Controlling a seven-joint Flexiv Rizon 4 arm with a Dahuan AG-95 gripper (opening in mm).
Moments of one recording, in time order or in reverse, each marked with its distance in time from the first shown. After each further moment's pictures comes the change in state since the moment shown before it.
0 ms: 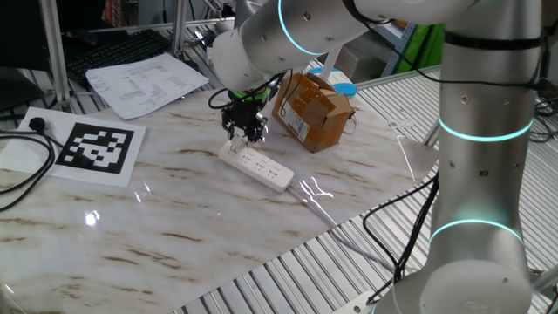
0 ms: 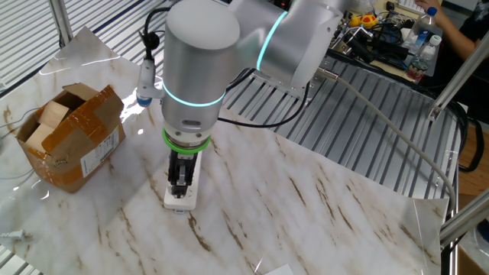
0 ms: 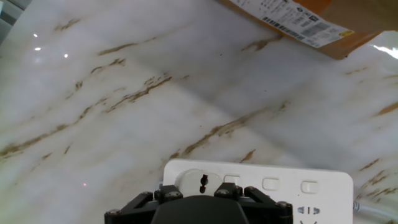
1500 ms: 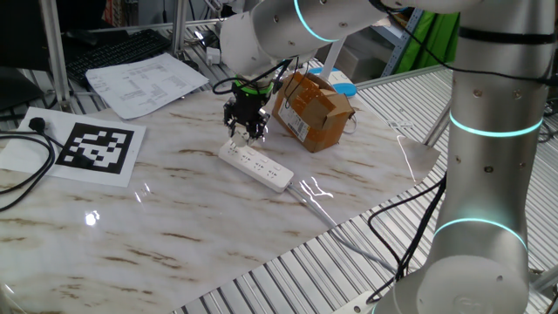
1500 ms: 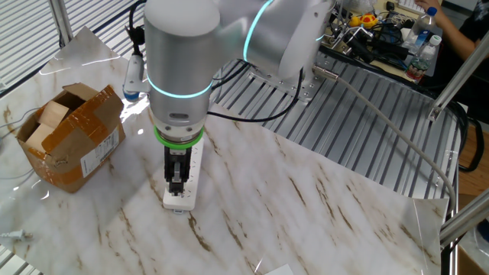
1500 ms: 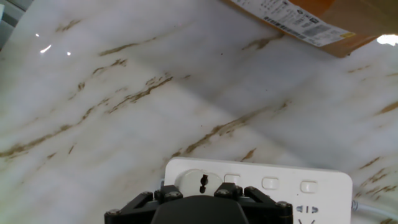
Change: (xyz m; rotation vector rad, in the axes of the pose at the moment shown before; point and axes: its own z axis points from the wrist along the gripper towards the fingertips) arm -0.004 0.001 -0.007 -0.009 0.055 0.012
